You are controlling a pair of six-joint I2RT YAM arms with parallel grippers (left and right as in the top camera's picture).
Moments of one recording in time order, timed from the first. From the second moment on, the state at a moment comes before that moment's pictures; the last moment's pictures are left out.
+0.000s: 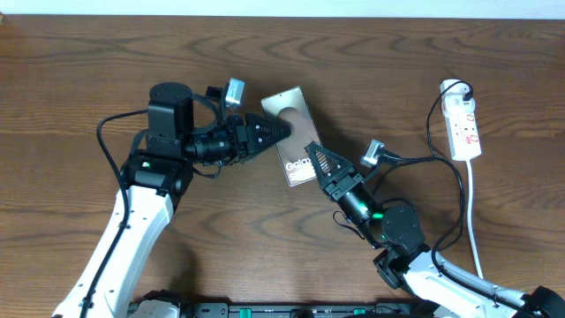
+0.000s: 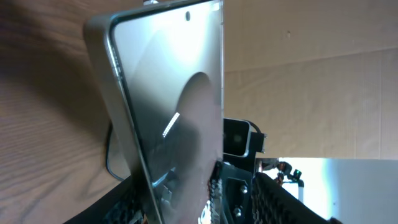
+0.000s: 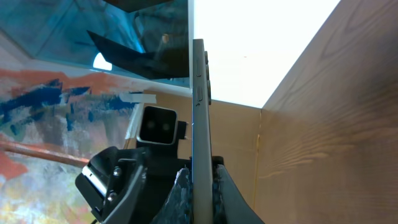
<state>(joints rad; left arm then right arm) -0.20 1.29 0.94 -0.19 1.05 -0.86 0.72 1.25 0.28 1.15 0.02 1.41</state>
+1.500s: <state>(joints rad) -0.30 1.29 0.94 -0.04 0.91 -1.18 0.72 1.25 0.33 1.15 0.02 1.56</state>
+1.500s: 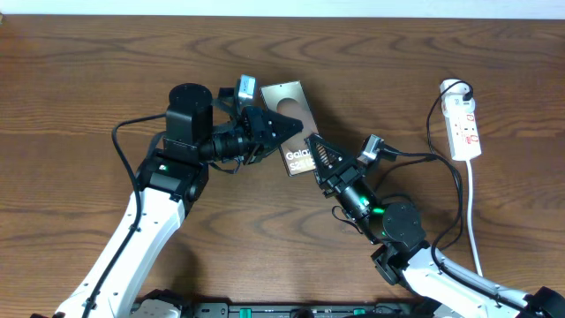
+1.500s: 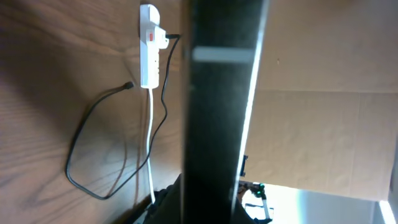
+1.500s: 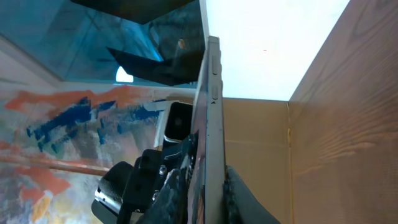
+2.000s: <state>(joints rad) -0.30 1.29 0.94 -0.04 0.89 -1.22 0.72 1.25 0.33 1.15 0.00 1.56</state>
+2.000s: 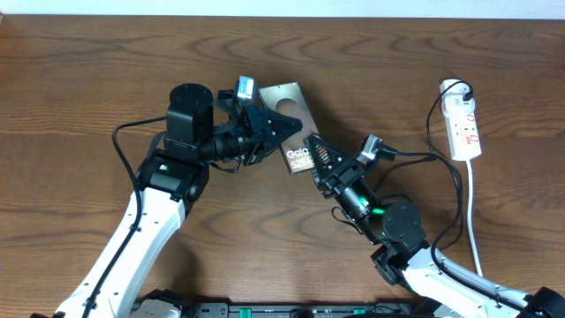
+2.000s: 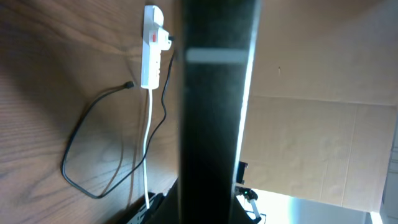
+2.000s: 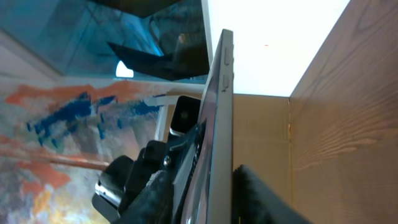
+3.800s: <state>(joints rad) -0.03 1.39 0.93 -0.27 0.95 -0.64 0.72 0.96 0.98 -0.92 0.53 0.85</state>
